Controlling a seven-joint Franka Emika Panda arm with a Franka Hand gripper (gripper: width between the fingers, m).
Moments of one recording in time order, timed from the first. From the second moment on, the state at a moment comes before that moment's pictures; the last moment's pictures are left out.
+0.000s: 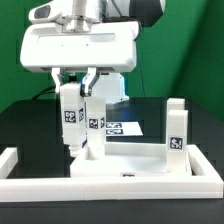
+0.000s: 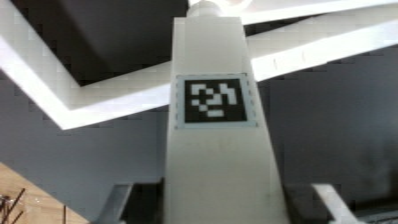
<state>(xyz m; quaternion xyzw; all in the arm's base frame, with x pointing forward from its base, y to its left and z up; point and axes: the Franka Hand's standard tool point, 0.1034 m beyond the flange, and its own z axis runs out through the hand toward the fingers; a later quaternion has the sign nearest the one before) 0.619 -0.091 0.154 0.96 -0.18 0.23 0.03</state>
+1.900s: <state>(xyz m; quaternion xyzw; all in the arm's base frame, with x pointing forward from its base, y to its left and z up) 0.619 -0.075 0.126 0.96 -0.17 0.22 0.04</state>
